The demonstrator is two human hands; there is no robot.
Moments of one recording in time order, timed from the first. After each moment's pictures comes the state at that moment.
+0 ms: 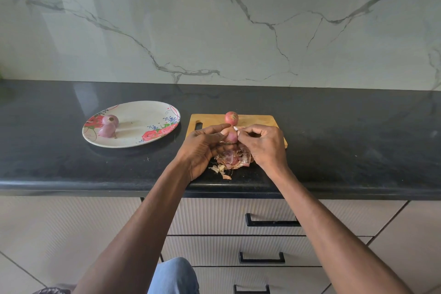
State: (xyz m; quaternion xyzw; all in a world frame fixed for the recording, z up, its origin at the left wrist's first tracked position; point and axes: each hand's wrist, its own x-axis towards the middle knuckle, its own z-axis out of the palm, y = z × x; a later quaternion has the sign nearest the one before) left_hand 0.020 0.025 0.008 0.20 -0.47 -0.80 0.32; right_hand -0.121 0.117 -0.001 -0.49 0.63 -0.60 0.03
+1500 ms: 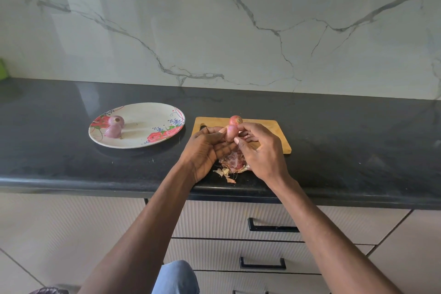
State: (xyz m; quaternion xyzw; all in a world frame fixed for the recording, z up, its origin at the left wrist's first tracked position) left_hand 0.024 0.027 0.014 0.19 -0.42 -0.82 0.34; right_hand -0.115 0.116 -0.005 -0.61 0.58 -0.54 -0.11
